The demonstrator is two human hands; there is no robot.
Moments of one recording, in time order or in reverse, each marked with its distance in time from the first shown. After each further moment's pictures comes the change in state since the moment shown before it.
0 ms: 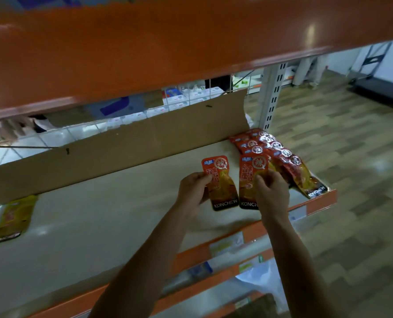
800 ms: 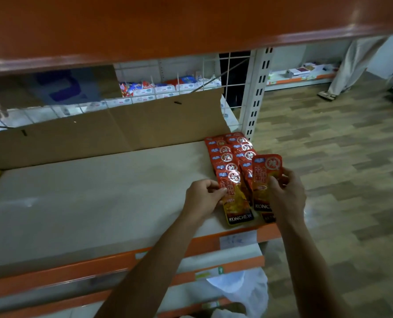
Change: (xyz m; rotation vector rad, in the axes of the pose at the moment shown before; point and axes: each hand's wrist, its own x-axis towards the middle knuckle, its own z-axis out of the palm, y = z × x) left_hand 0.018 -0.039 0.140 0.381 0.129 0.174; right_hand 0.131 0.038 -0.095 -0.139 -0.089 -0.038
